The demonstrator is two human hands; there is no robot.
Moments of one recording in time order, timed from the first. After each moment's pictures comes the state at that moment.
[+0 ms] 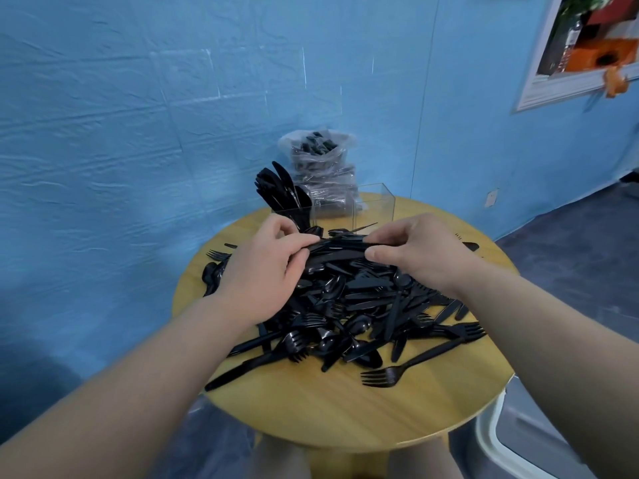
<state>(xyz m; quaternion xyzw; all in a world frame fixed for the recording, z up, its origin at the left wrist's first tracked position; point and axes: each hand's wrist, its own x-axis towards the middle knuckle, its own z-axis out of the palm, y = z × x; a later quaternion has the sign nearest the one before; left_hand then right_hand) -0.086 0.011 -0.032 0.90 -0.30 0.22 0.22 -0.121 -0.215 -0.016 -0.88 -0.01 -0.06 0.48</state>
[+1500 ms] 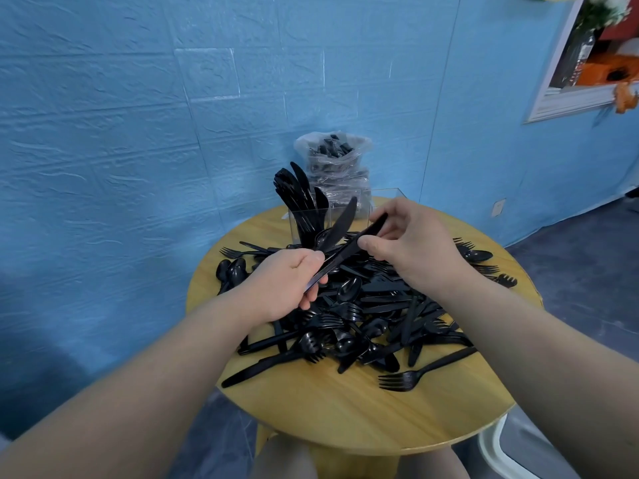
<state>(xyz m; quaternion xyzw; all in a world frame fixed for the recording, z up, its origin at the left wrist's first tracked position) -0.090 0.019 -0.027 0.88 -0.21 -0.08 0.42 -0.114 -0.173 -0.011 -0.85 -0.03 -0.18 0.49</state>
